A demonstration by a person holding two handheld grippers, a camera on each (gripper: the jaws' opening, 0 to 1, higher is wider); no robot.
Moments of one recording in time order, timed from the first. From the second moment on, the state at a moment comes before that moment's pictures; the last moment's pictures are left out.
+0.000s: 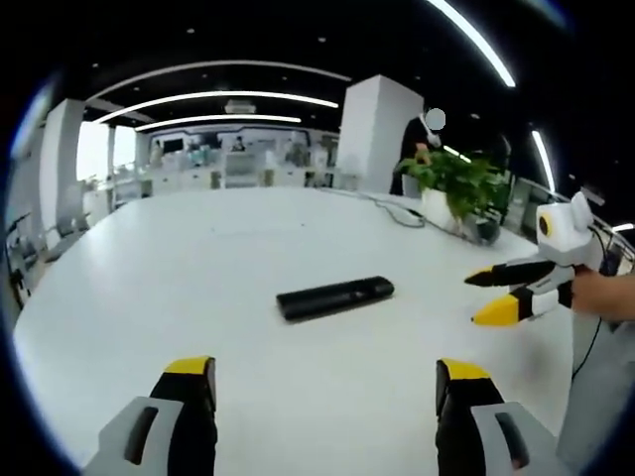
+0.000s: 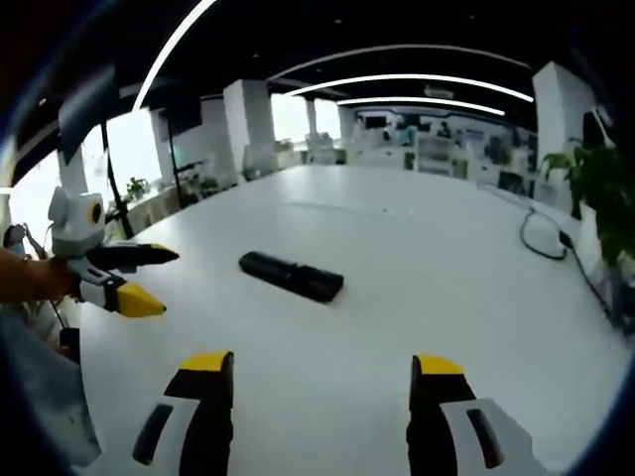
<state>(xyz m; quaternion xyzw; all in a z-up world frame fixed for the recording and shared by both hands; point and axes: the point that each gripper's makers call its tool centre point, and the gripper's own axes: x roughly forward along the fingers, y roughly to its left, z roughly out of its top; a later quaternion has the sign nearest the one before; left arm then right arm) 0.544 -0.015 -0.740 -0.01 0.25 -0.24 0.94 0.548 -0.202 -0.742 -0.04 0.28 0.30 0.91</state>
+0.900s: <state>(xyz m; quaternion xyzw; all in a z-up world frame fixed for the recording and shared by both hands) 0.502 -0.012 -0.739 -0.01 0.27 -0.24 0.93 0.515 -0.212 -0.734 -0.06 0.30 0.32 0.90</state>
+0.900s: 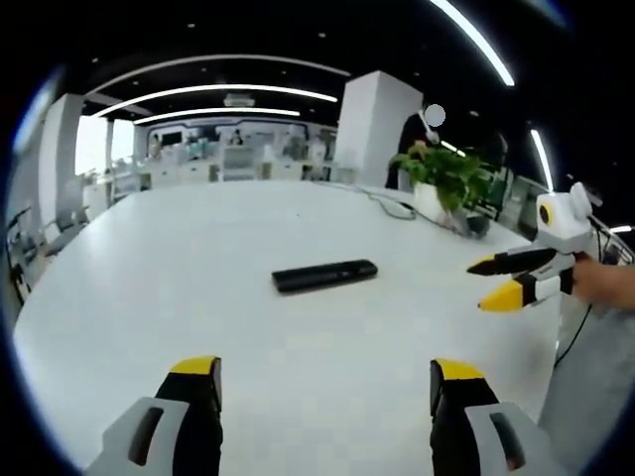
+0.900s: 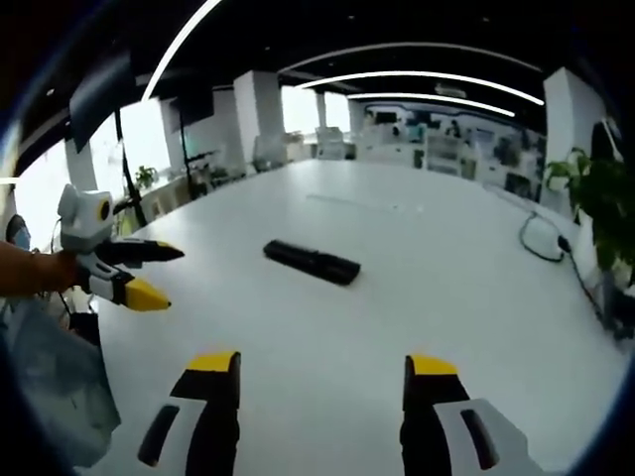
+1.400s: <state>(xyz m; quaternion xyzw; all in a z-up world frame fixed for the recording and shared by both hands) 0.482 -0.016 -0.735 -0.01 0.27 -0.25 0.93 0.490 -0.216 -0.733 -0.08 0.32 0.33 0.89</state>
